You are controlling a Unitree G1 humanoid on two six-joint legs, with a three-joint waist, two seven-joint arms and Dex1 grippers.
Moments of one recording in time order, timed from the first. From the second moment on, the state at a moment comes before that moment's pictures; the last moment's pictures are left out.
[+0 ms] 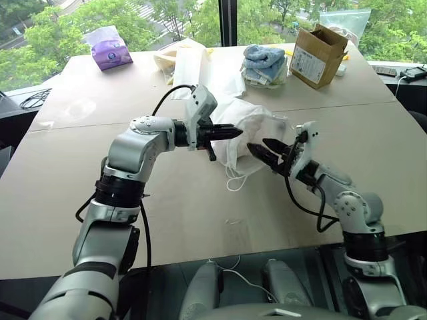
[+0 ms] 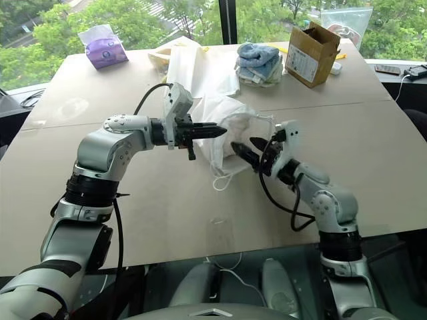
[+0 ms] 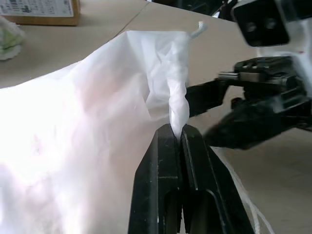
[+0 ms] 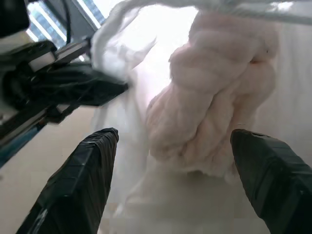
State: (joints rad) left arm -0.81 0.54 -0.13 0.12 -0.39 0.64 -1.02; right arm -0.37 -0.28 -0.01 -0.28 0.69 0.80 0.49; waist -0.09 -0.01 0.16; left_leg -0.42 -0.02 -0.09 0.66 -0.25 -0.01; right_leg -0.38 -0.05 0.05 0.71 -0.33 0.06
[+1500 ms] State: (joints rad) left arm -0.81 0.49 -0.13 0.19 -0.34 0.58 -1.03; right arm -0.70 -0.43 0.11 0.63 -0.05 -0.37 0.53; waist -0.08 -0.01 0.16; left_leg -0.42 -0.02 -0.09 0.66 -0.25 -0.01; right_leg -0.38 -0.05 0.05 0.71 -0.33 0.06
